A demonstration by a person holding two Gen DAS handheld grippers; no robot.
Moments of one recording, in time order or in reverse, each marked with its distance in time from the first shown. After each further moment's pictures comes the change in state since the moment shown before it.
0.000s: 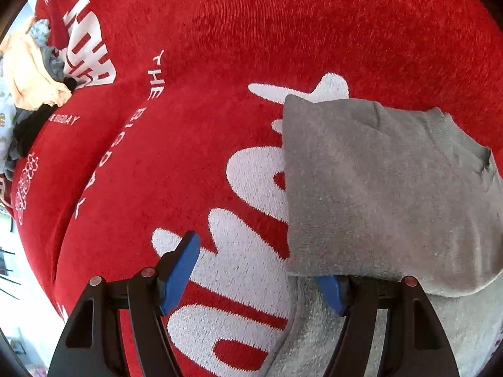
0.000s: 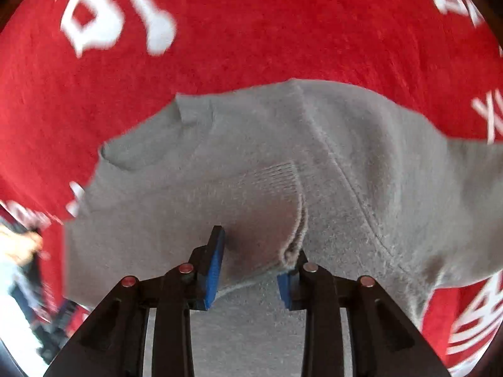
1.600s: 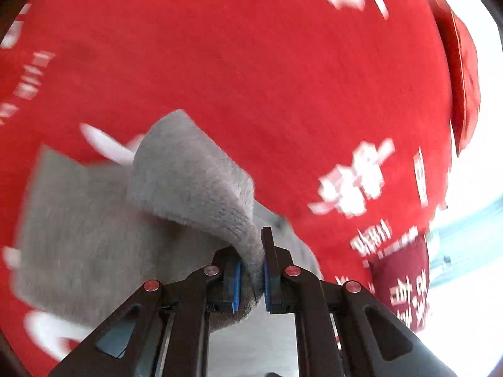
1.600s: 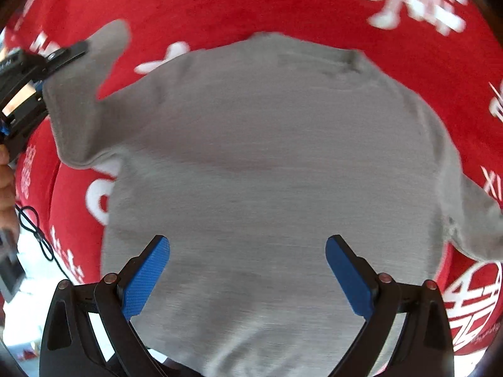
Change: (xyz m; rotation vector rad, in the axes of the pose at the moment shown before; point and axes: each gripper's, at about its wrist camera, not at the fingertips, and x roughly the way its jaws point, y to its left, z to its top) left arm -0.074 -0.035 0.048 -0.173 -0.038 -0.930; right arm -0.036 0.112 -0.132 -0.528 0.119 -0.169
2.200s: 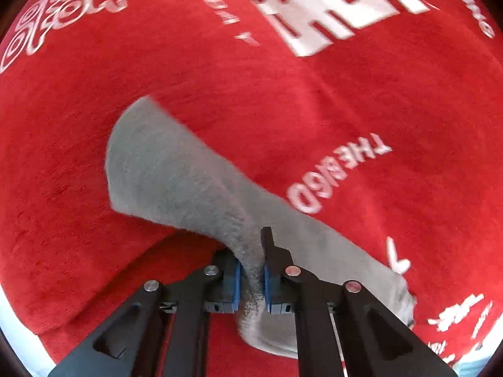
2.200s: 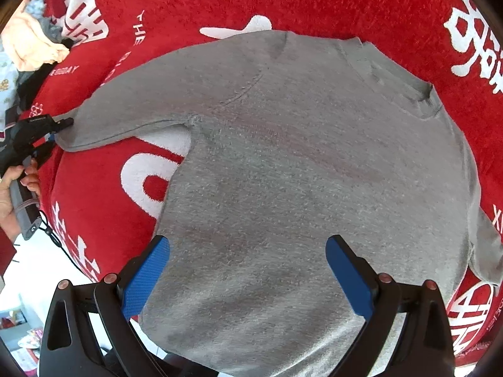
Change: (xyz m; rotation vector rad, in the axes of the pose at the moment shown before) left arm -0.193 0.314 0.003 -0.494 -0.272 0.455; right arm 0.033 0.135 -0.003 -0.184 0.065 -0.010
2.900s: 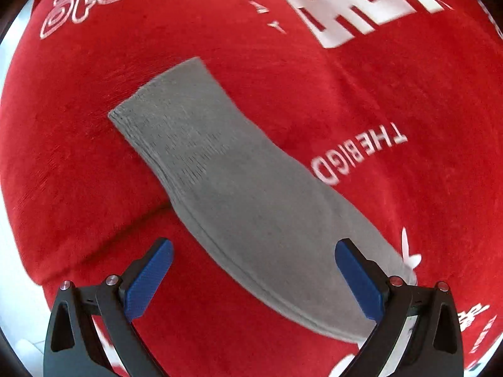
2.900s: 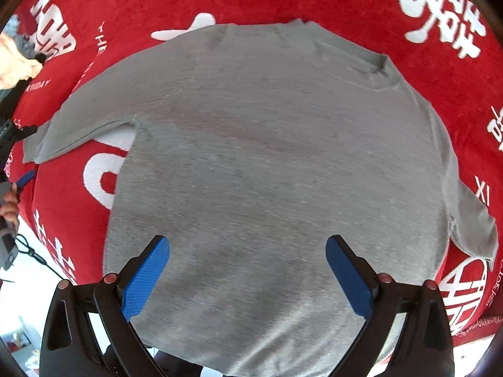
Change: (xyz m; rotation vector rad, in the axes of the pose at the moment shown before) left arm -0.005 0.015 -0.018 -0.094 0.016 0.110; right arm -0.005 -0.036 -0.010 0.065 0.016 -0.087
